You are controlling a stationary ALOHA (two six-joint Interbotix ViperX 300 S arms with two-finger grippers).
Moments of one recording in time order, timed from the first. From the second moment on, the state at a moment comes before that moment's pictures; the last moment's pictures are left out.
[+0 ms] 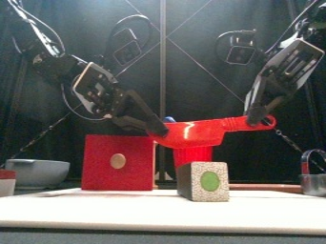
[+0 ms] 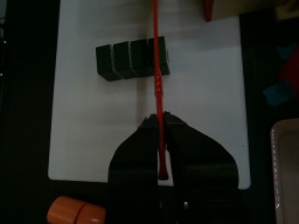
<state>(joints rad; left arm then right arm) -0.08 0.08 0.81 0.08 -0.37 0.00 -0.07 -0.34 0.94 0.62 0.33 -0.56</state>
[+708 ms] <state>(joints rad) -0.20 0.19 0.88 -0.31 -0.70 0.28 -0.01 -0.30 0.95 0.62 0.26 -0.56</state>
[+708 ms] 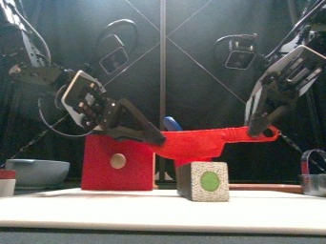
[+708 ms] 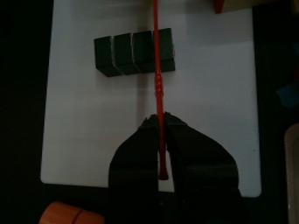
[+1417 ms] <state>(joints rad) -0.26 0.19 0.88 -0.42 -0.74 0.32 0.21 -0.30 1.11 0.72 -0.27 -0.56</state>
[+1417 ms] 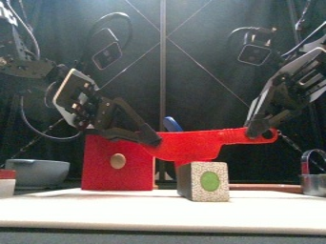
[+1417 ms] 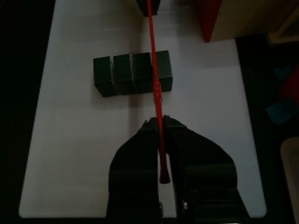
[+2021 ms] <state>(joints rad) -0.26 0.23 0.87 -0.42 -0.75 0.32 0.23 -0.23 1.12 0.73 -0.34 -0.56</state>
